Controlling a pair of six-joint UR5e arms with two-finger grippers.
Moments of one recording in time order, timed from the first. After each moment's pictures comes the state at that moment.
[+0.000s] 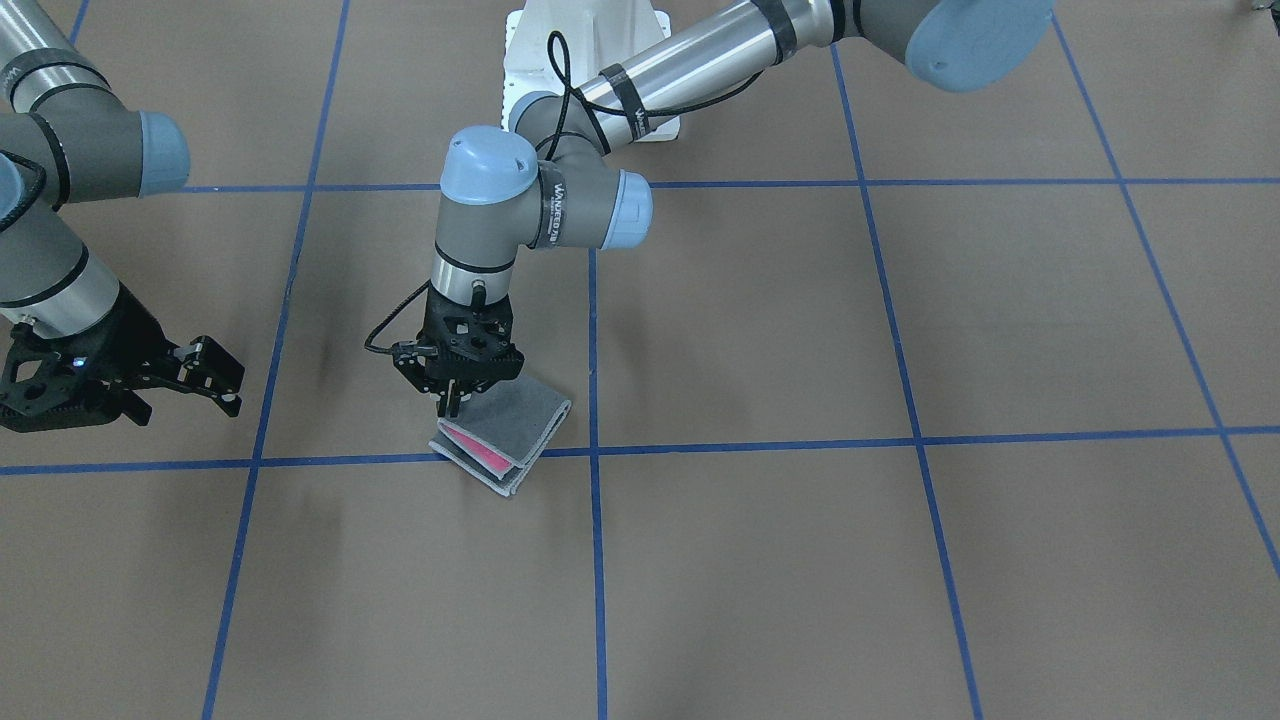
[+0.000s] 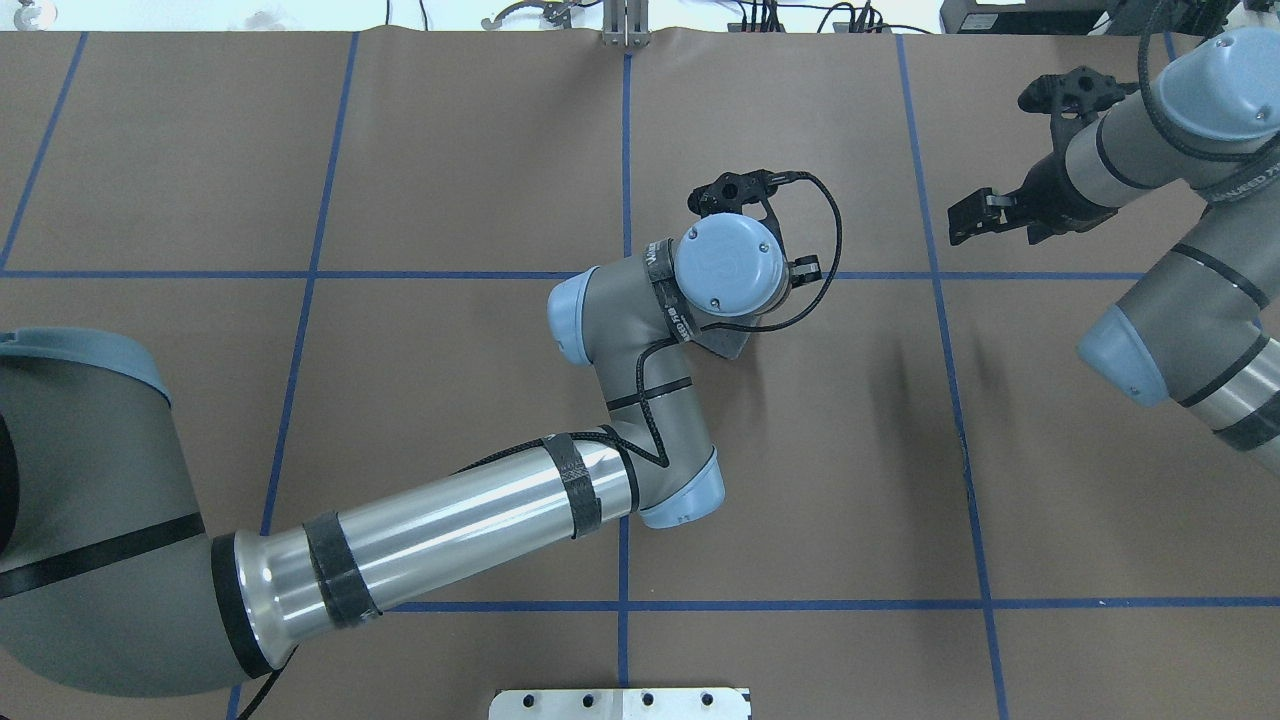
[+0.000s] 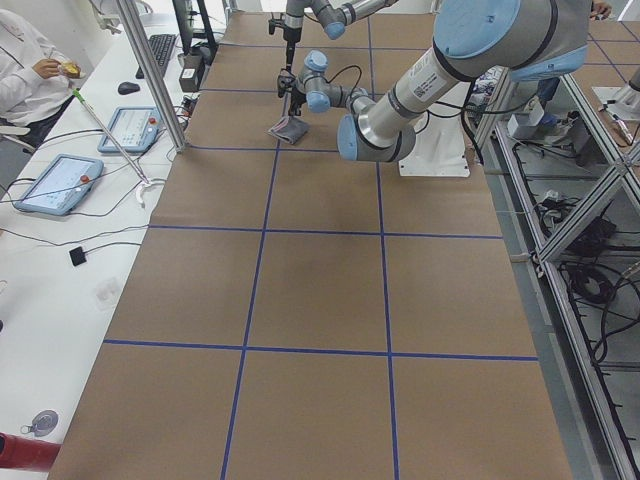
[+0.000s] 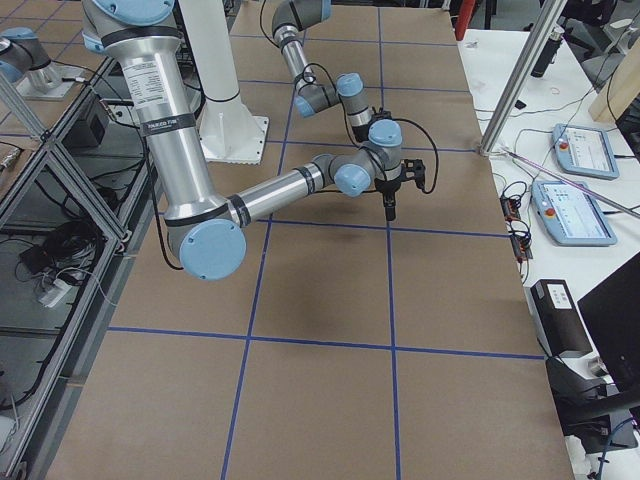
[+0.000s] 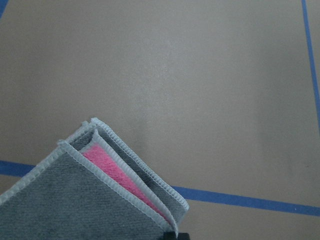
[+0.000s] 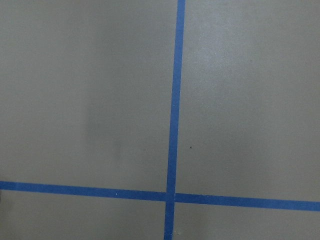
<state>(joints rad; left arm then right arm) -0.46 -2.79 -0.84 -2.24 -1.58 -1.47 0.97 -1.29 1.67 -1.24 2.09 0.84</state>
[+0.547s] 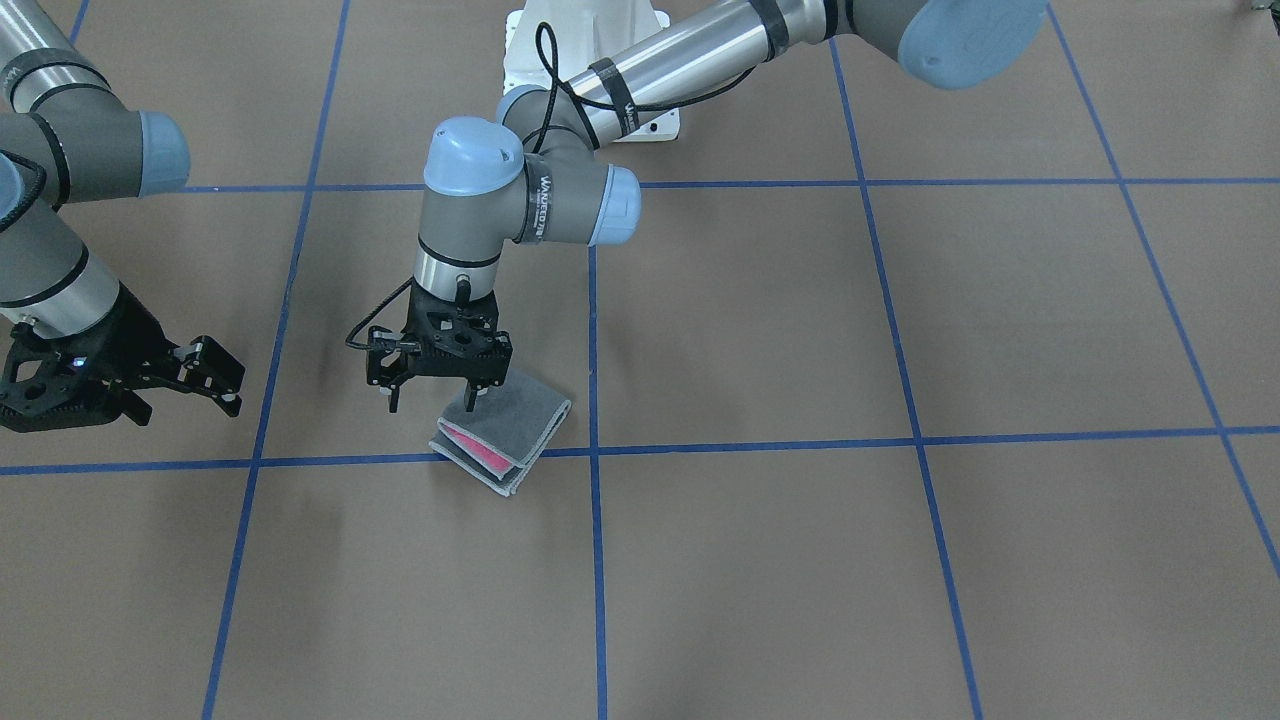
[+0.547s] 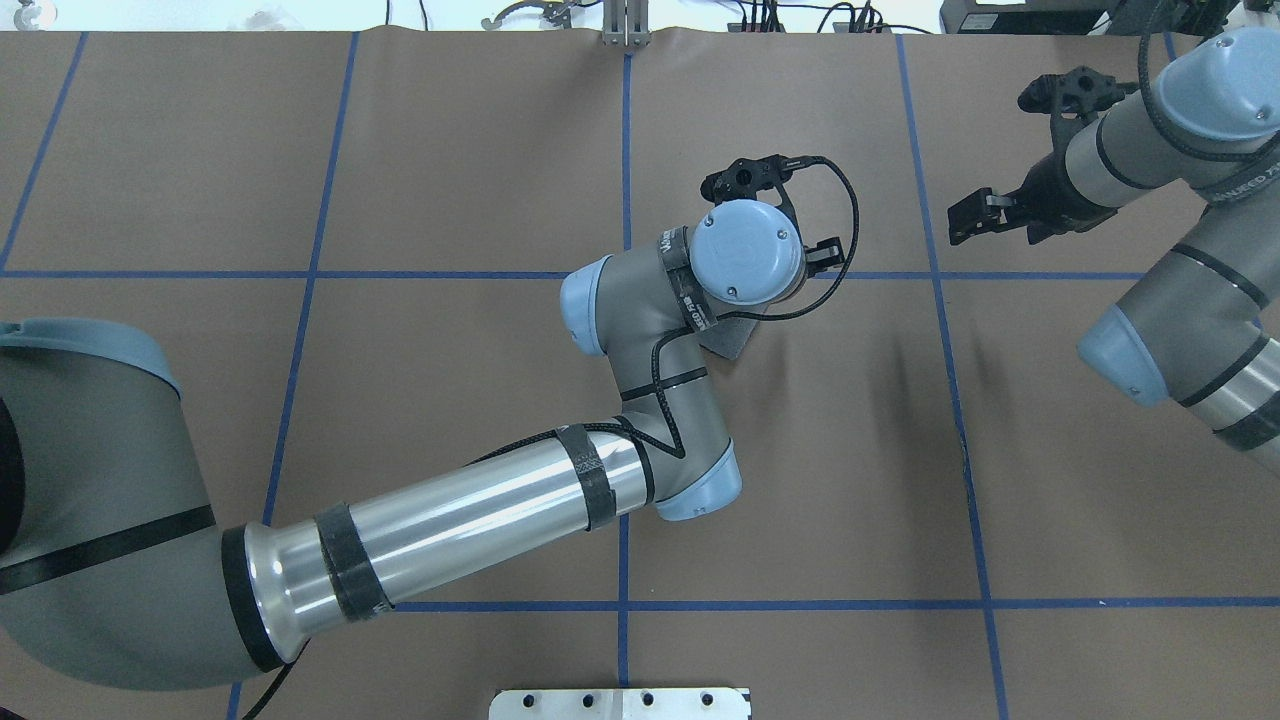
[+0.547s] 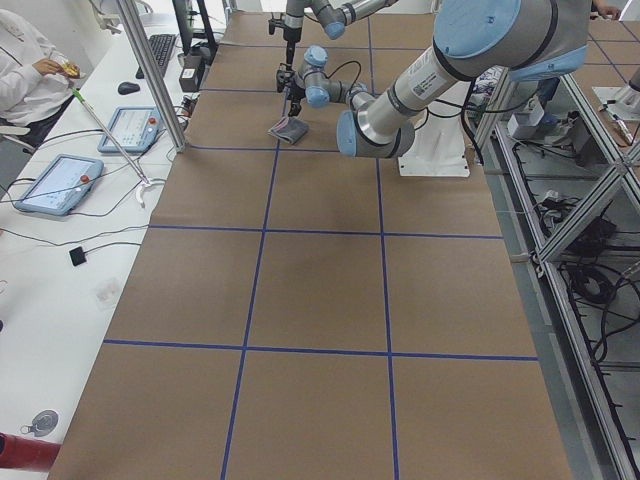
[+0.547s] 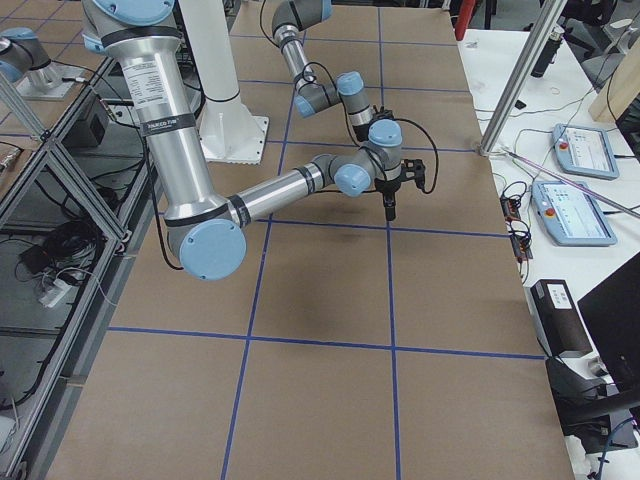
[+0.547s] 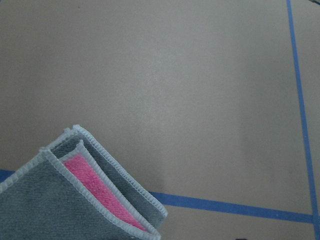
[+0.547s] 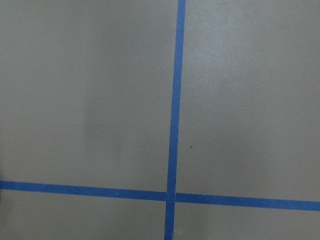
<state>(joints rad) -0.47 -2.82 -0.84 -2.23 -1.58 -1.48 0.97 -1.29 1.67 -1.24 2.09 0.84</state>
